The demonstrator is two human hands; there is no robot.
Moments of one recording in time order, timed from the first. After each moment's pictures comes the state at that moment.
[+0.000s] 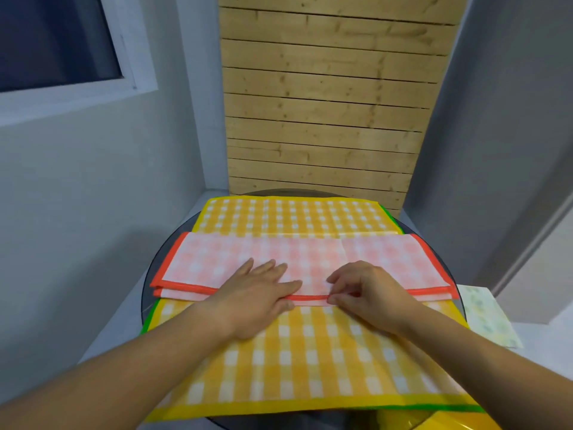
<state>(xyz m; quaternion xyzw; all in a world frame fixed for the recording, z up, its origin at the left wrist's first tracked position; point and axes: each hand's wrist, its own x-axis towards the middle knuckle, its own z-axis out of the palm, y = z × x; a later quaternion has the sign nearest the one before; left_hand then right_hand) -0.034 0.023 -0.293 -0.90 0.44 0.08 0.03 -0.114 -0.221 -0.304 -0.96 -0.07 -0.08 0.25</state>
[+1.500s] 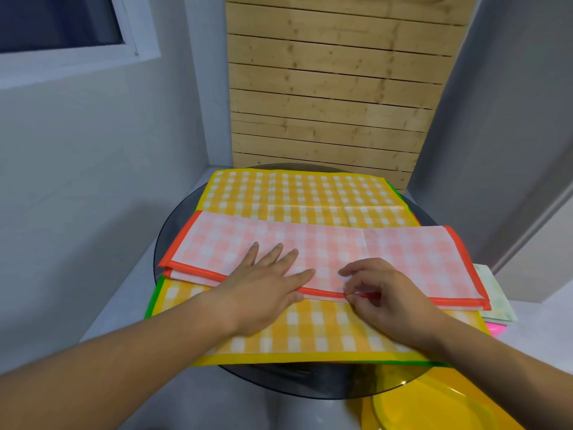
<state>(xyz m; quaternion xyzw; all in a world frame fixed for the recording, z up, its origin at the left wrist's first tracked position) -0.072 0.038 -0.304 -0.89 0.45 0.08 0.06 -0.175 -0.202 -0.311 -0.96 -0.06 -0.07 0.26</state>
